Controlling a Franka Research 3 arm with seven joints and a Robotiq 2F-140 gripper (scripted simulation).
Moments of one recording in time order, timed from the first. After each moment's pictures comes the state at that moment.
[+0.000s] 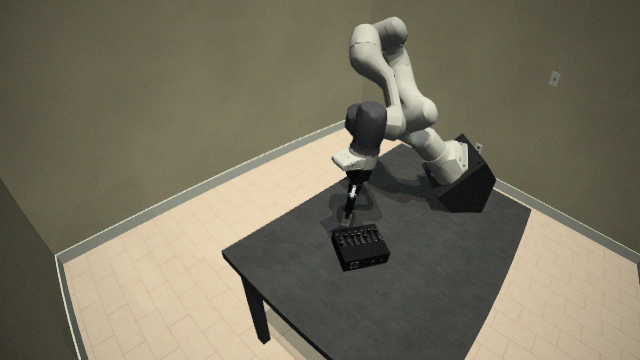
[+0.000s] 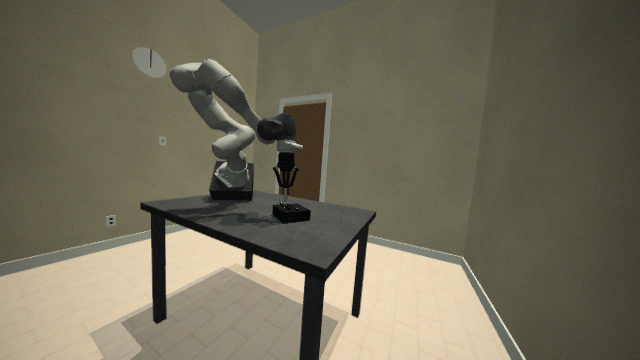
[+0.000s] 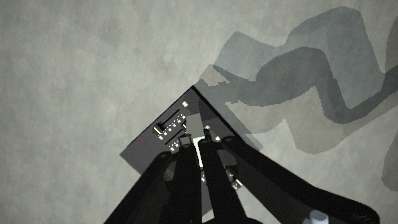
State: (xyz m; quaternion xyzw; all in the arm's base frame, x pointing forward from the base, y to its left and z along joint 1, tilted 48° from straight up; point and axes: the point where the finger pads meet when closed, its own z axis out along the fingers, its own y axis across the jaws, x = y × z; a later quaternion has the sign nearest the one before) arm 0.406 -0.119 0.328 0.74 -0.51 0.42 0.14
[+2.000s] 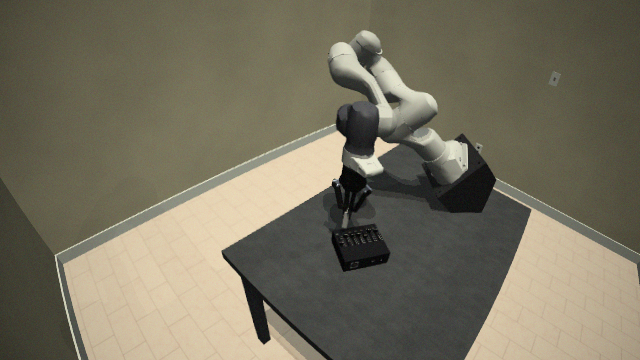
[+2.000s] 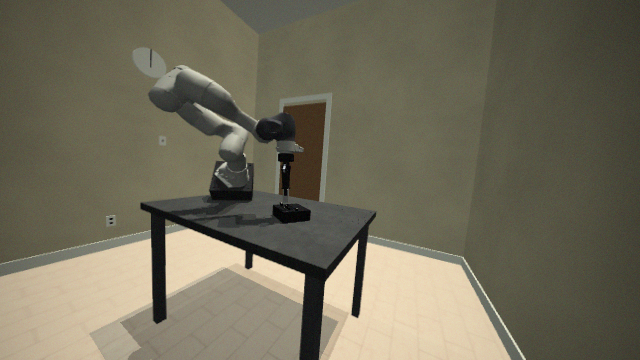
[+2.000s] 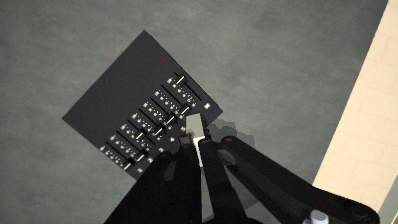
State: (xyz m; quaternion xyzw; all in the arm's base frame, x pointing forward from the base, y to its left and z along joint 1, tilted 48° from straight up) arm 0.409 -0.122 0.327 0.89 0.16 0.20 0.37
